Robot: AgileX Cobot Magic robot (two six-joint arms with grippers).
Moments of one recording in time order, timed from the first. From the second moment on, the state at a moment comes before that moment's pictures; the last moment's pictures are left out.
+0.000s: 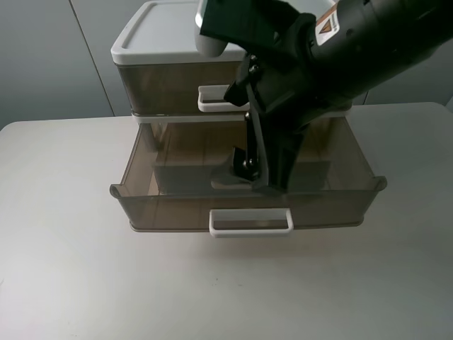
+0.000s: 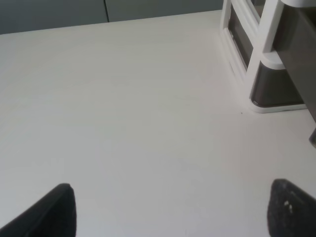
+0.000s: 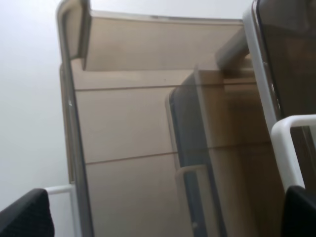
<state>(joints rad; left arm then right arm) -0.13 0.00 -0.51 0.02 1.08 -0.02 0.85 1.33 -1.00 0.20 0.64 -0.77</state>
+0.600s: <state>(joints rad) -0.13 0.00 -0.51 0.02 1.08 -0.02 0.85 0.63 -0.72 0.18 0.96 -0.38</state>
